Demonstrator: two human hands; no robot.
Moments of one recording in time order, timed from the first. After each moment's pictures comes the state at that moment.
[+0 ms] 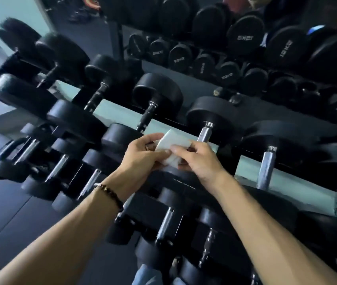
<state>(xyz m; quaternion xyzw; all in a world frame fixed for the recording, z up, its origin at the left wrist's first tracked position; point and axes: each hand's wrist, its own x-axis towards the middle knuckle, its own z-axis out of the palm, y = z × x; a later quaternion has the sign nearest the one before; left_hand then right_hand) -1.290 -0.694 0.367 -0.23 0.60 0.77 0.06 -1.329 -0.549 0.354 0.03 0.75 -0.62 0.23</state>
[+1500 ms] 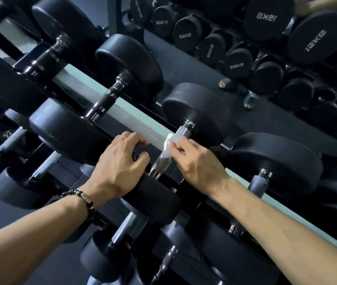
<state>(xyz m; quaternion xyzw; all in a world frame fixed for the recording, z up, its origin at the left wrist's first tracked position) -1.347 -0.639 0.280 -0.14 0.92 0.36 -0.01 -1.448 -0.452 0.241 -0.52 0.84 -0.11 -0.11</state>
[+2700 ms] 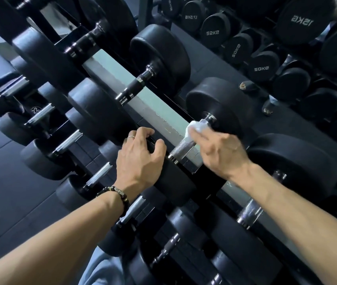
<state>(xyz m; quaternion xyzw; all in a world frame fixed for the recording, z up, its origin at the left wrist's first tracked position) -1.324 -0.612 0.272 -0.35 0.84 0.40 -0.06 -1.454 -0.450 0.273 -0.52 0.85 -0.03 -0.01</state>
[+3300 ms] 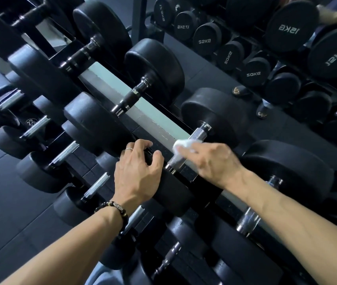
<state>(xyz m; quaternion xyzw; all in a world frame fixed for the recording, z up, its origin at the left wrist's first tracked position) -1.322 -0.612 0.272 -0.34 0.85 0.40 -0.05 -1.453 -0.455 0.276 -0.54 0.84 -0.02 0.02</state>
